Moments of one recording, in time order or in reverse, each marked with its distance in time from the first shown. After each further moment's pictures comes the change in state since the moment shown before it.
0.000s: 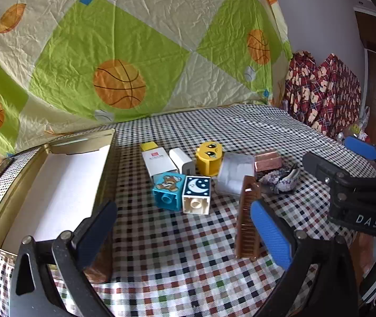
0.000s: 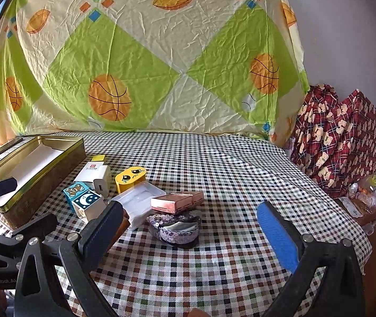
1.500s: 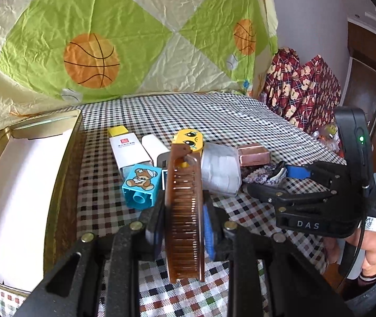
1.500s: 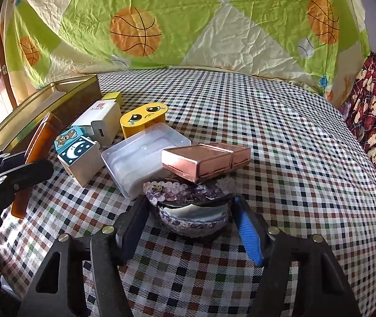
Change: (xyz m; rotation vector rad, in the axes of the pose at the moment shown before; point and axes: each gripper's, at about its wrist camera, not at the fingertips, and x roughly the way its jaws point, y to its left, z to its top) left arm 0.030 0.014 -0.001 -0.036 0.064 -0.184; right arm 0.085 0.009 -0.019 -0.099 0.298 0.241
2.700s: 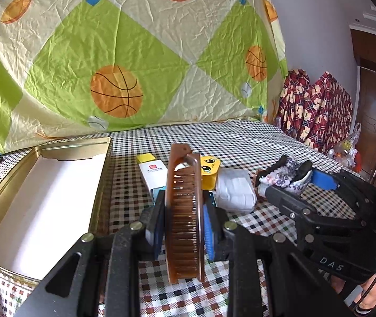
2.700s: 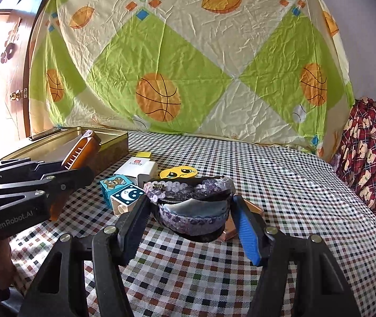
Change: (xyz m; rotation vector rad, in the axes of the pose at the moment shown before) left arm -0.028 0.007 -0.005 0.002 -0.166 0.113; right arm -0.055 0.050 -0.016 -0.043 -0.395 -0.039
